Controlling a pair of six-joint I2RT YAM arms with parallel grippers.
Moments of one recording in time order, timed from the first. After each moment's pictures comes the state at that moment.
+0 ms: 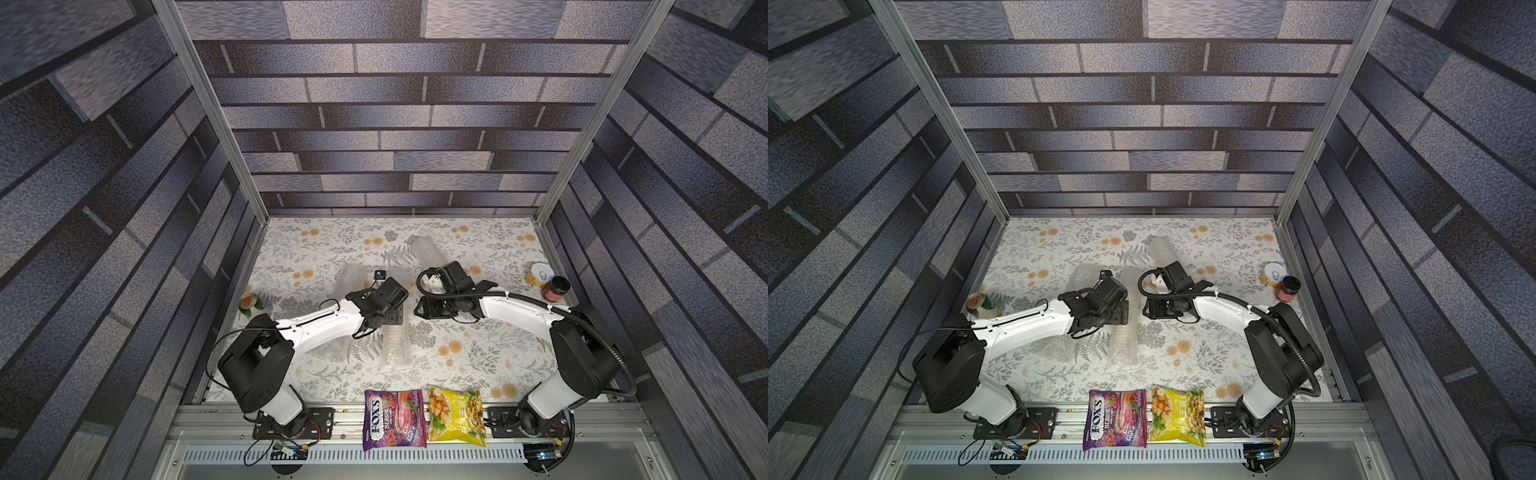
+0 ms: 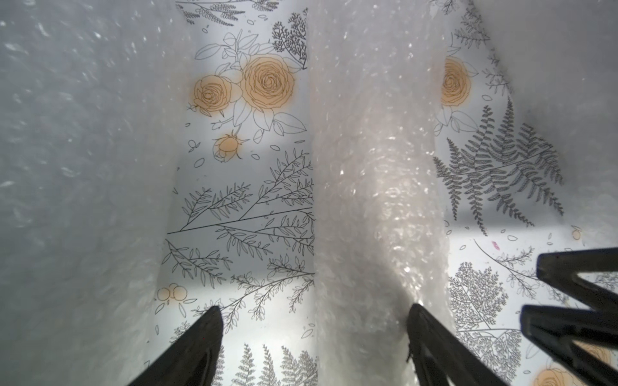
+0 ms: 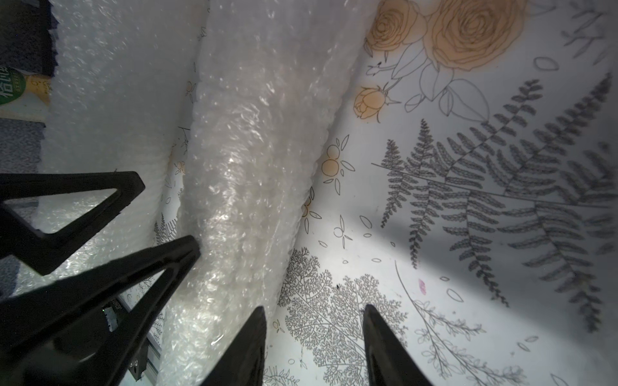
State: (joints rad) left arm -0.80 1.55 0.97 -0.49 -0.25 -0.66; right arm 0.64 1.62 0.97 -0.37 -0.37 0.47
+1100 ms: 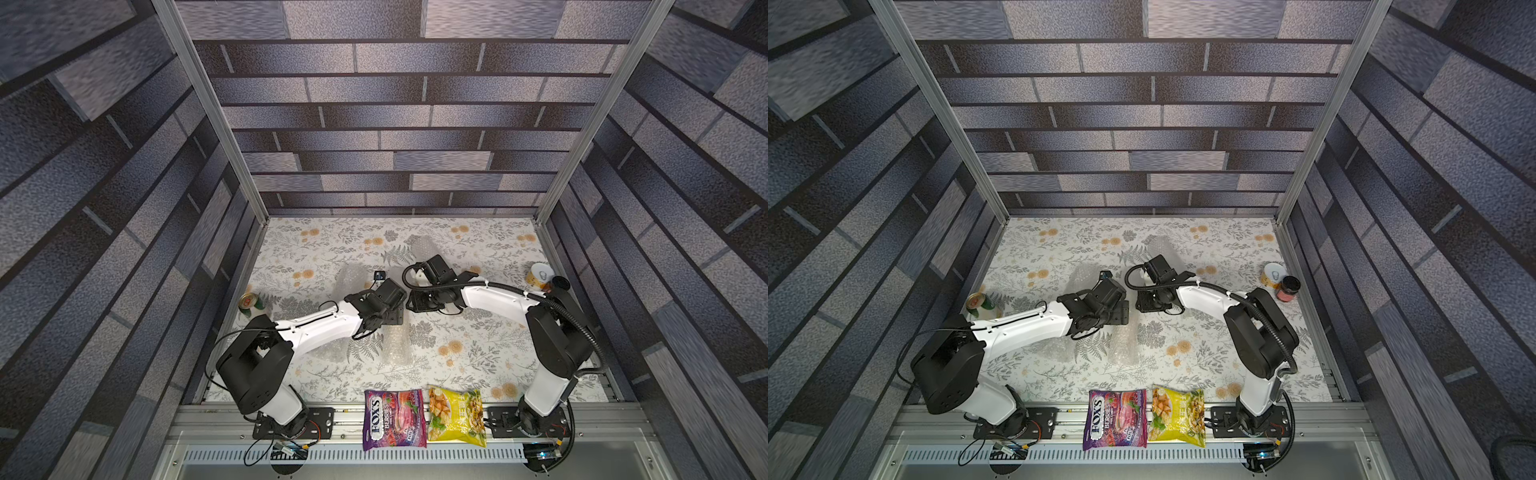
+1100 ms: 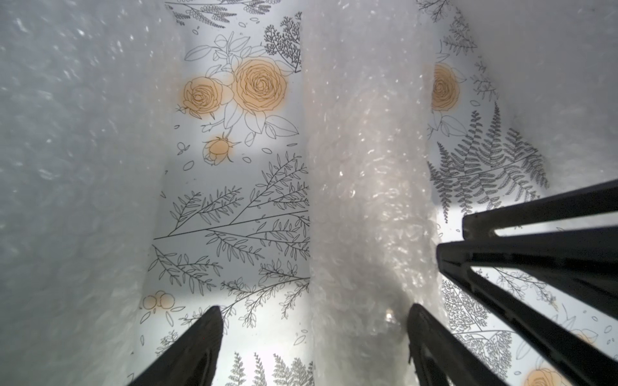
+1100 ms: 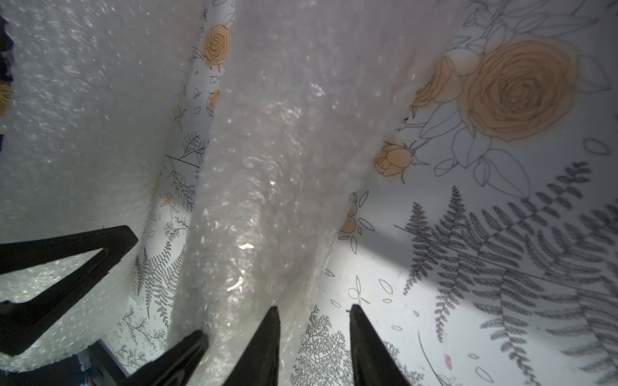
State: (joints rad) left arm -0.79 1.54 0.94 -0.42 -0.23 -0.66; right arm 0.68 1.77 1.13 -0.42 -0.28 0.46
